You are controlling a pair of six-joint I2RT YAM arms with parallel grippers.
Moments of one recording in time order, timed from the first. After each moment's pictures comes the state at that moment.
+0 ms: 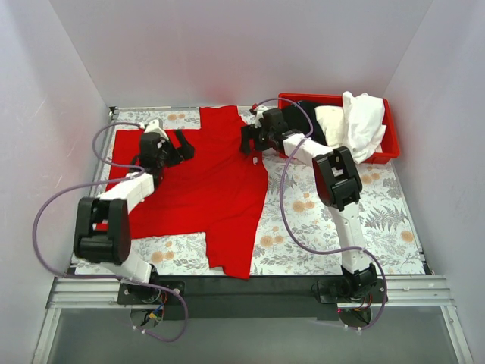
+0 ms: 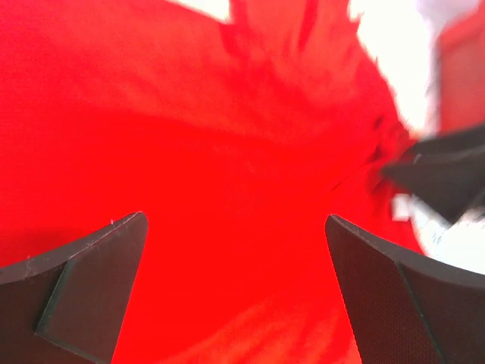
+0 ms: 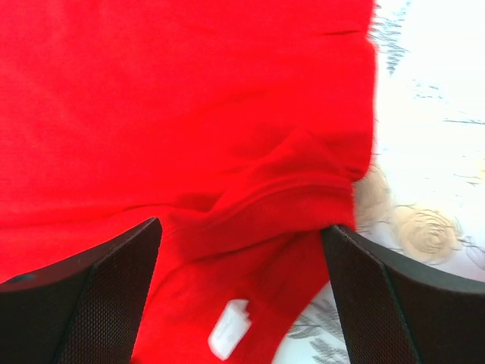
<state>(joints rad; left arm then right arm) -0.09 1.66 0.91 0.23 0.15 -0.45 0.47 2.34 1.80 -0.12 -0.27 0.16</state>
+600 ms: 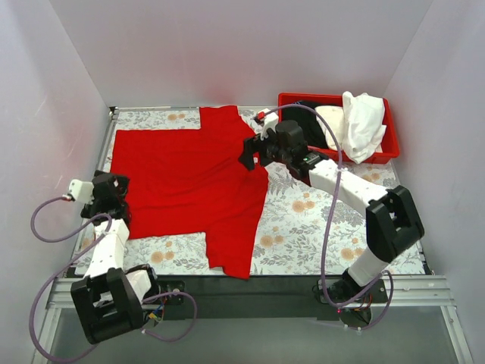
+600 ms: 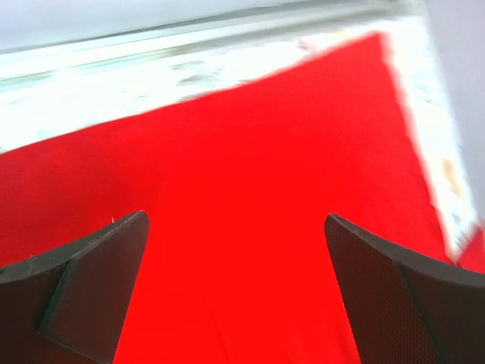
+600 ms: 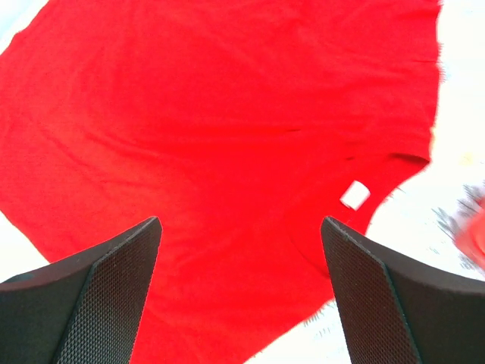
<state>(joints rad) 0.26 0.99 0.53 -0.05 -0.44 -0.85 0.62 1.66 1.23 0.01 -0.23 0.14</state>
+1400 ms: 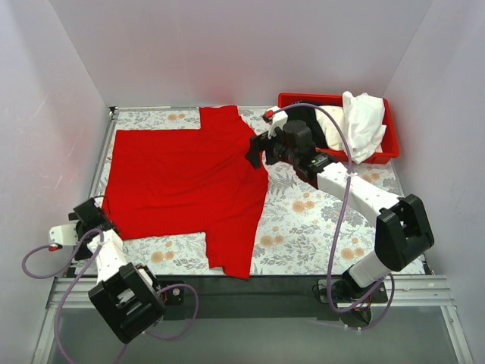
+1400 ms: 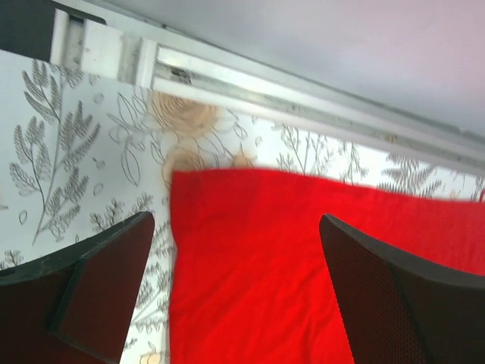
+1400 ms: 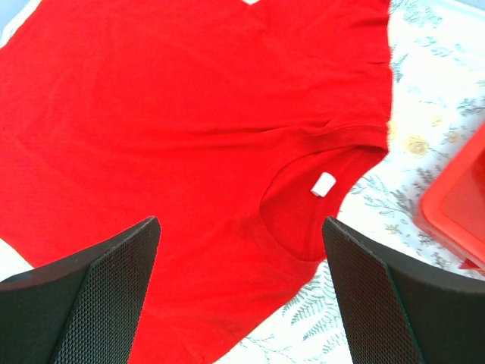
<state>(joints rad) 0.62 0.95 0.42 -0.30 -0.50 -1.10 0.61 1.55 1.17 -0.01 -0.15 0.13</state>
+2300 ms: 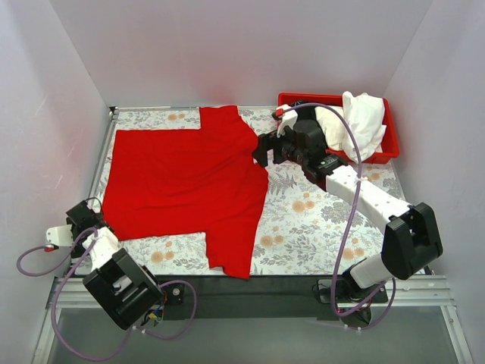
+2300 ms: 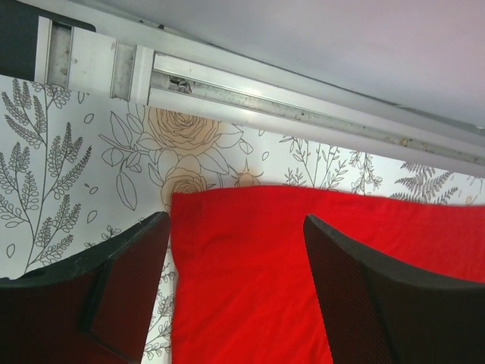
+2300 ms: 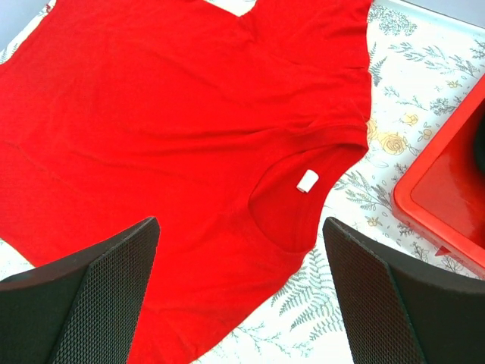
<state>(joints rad) 0.76 1.06 0.41 -0.19 -0.37 -1.03 0.56 1.47 1.13 -0.01 -0.18 0.13</state>
